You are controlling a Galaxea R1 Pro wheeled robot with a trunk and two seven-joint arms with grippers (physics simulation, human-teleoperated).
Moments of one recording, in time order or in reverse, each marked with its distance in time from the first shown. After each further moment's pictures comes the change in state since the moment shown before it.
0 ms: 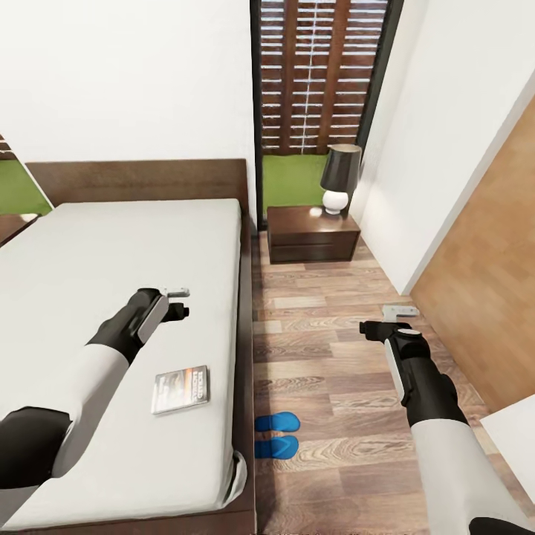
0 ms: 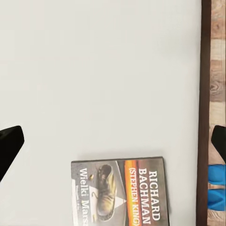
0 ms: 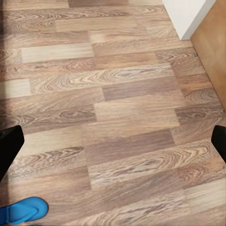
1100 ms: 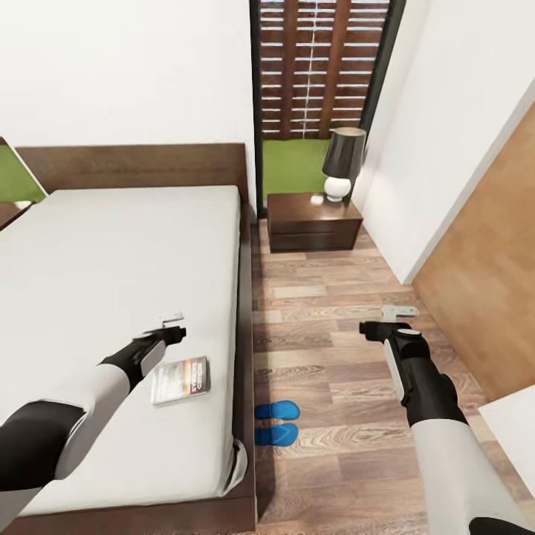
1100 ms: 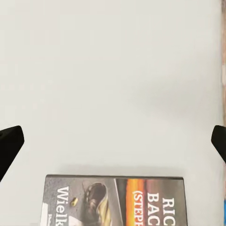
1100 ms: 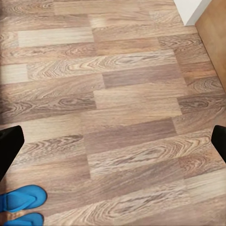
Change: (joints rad) left arm 0.006 -0.013 -0.004 0.476 -0.001 -0.683 -0.177; right arm 0.000 0.000 0.001 0.003 0.000 -0.001 0.002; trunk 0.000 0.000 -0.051
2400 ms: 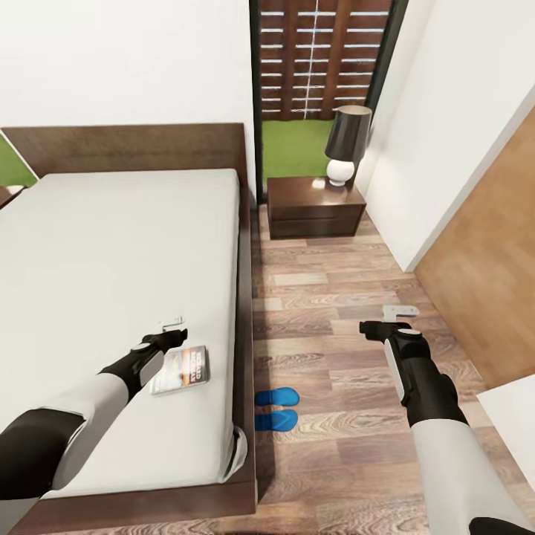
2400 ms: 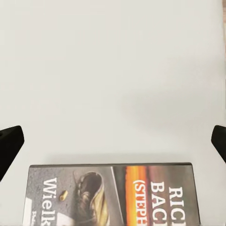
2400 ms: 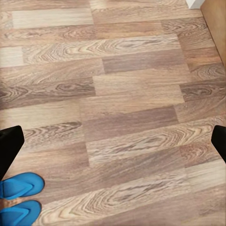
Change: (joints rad) left arm 0.034 0.004 -0.001 0.019 -0.004 -0.130 -0.059; right arm 0.000 0.000 -0.001 -0.003 0.000 -0.002 0.000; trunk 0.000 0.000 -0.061
